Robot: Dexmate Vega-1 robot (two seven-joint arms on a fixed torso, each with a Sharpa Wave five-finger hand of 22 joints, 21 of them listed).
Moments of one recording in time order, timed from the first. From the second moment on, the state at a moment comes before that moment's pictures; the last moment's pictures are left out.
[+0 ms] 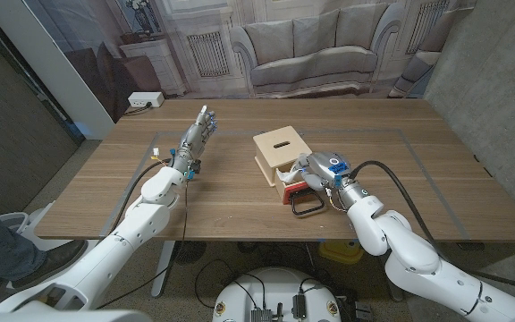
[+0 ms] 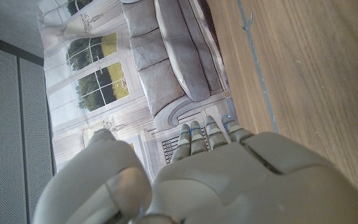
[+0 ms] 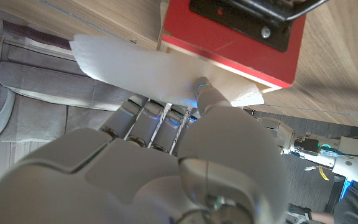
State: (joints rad) left arm 0.93 0.54 0.34 -1.41 -0.67 -0.33 -0.04; left_hand 0.52 0.06 -0.05 0.07 0.26 0.10 0.03 0.20 0.19 0.08 -0.04 0.20 0.19 0.00 -0.02 0.19 0.18 -0.07 -0.02 0.20 0.18; right arm -1.18 -0.84 -0.63 -2.20 -0.93 -0.44 -0.10; right_hand 0.98 0.14 0.40 -0.14 0.18 1.00 -0.17 0.25 0.21 1.01 -0.17 0.26 0.18 0.95 -0.14 0.21 0.19 0.74 -0.08 0.41 0.21
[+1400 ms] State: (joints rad) left arm 0.90 0.51 0.35 -1.36 -0.68 -0.35 -0.07; left_hand 0.53 0.07 -0.06 0.07 0.26 0.11 0.02 0.20 0.19 0.08 -0.04 0.20 0.19 0.00 -0.02 0.19 0.18 -0.07 -0.02 0.20 0.18; right arm -1.20 -0.84 -0.64 -2.23 -1.02 -0.45 -0.07; right_hand 0.79 0.03 0.30 -0.09 0.18 0.88 -0.19 0.19 0.21 0.90 -0.19 0.20 0.19 0.85 -0.11 0.18 0.19 0.67 -0.06 0.37 0.20
